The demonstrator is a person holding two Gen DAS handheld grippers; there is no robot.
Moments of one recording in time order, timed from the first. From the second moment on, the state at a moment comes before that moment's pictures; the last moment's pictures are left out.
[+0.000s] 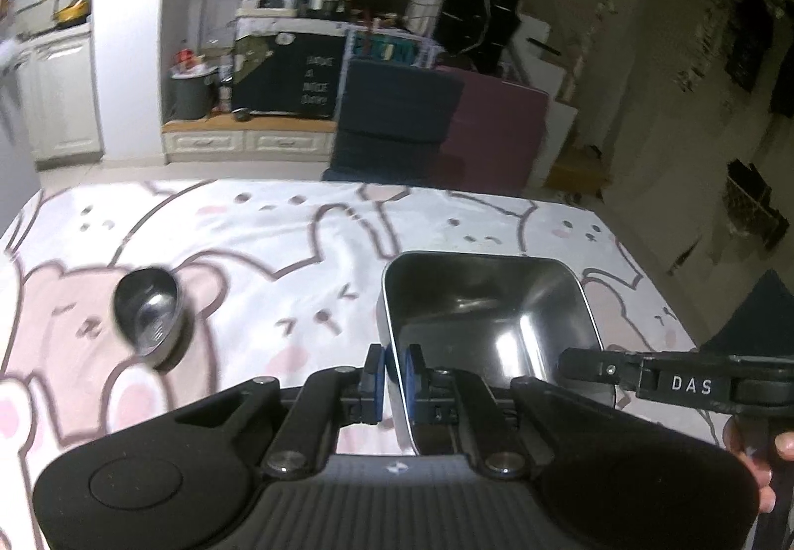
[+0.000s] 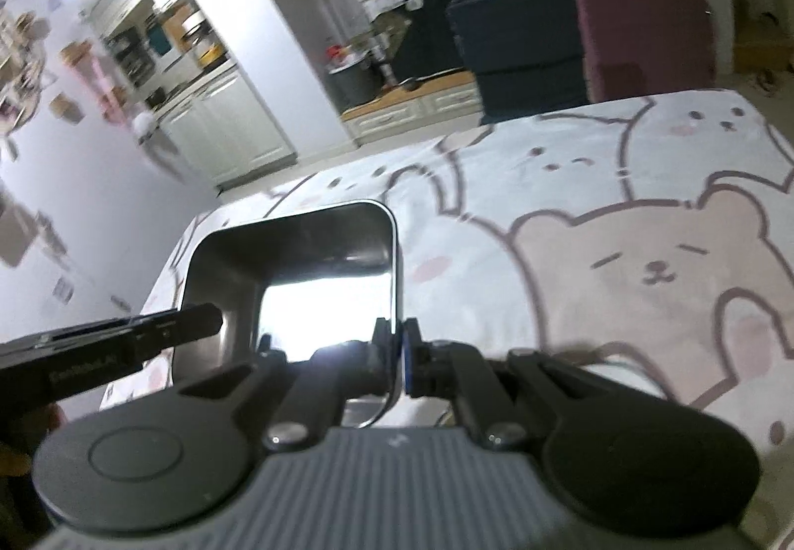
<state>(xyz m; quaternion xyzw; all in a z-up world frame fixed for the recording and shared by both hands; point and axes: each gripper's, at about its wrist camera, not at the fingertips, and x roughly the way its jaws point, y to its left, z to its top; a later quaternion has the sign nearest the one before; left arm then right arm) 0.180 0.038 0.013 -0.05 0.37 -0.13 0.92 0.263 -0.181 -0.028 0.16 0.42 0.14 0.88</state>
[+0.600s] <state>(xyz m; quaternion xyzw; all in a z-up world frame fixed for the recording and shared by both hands) 0.147 0.125 -0.048 -0.07 0.44 -0.05 0.90 0.244 -0.067 -0.065 0.08 0.48 0.22 0.85</state>
